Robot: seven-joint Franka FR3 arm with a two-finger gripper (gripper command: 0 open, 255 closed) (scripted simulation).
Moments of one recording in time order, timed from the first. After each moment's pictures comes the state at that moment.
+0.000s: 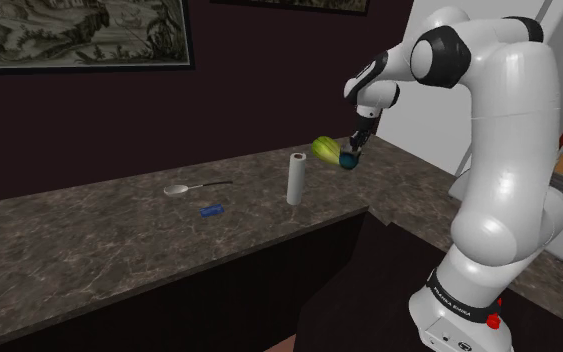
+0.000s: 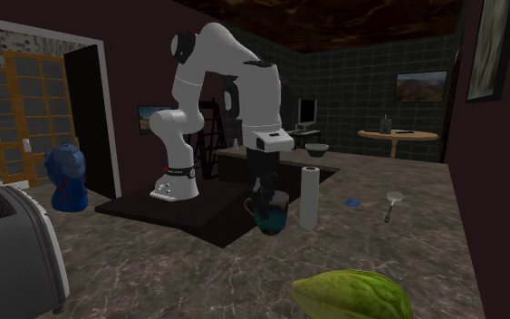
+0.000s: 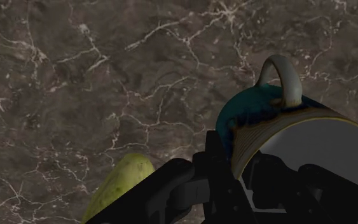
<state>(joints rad) -0.25 0.45 -0.43 -1.82 0.31 2.20 -0.82</state>
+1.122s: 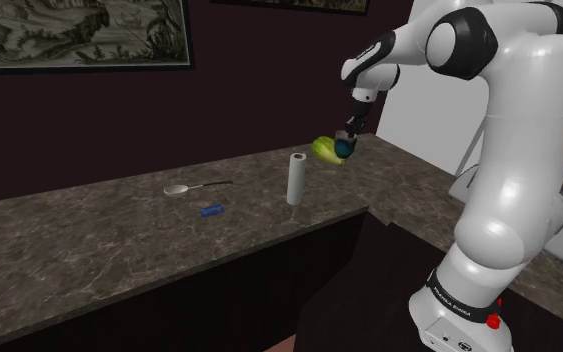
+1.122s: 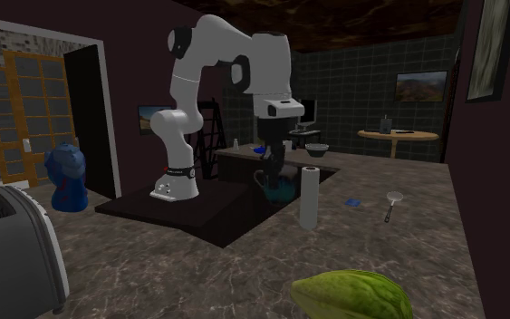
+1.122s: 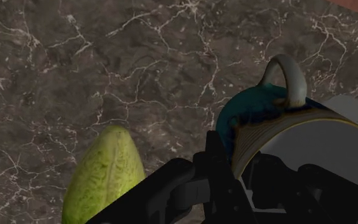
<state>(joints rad) -0.18 0.32 -0.44 -1.82 0.24 2.09 -0.71</state>
